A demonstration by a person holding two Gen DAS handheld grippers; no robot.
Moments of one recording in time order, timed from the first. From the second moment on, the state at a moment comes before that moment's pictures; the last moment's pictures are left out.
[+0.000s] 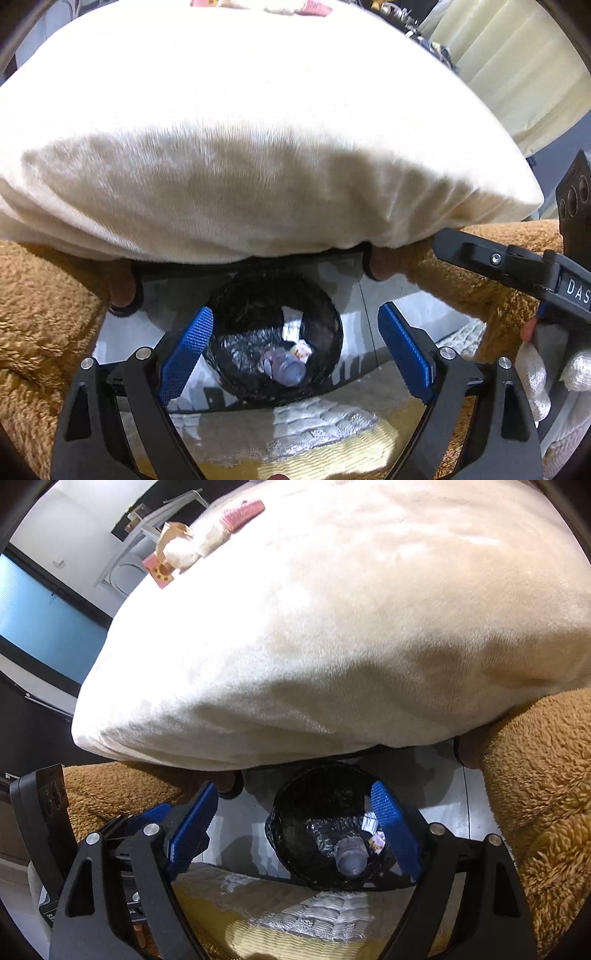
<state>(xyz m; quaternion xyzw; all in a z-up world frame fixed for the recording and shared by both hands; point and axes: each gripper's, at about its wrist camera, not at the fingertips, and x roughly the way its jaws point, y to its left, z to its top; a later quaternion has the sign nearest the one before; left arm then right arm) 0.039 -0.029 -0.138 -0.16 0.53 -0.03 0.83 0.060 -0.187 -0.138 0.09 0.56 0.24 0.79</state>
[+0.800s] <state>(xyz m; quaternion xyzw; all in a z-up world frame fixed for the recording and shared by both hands) -0.007 -0.006 -0.038 -0.15 0.35 -0.02 0.92 0.038 -0.227 -0.023 0.11 0.36 0.30 0.88</state>
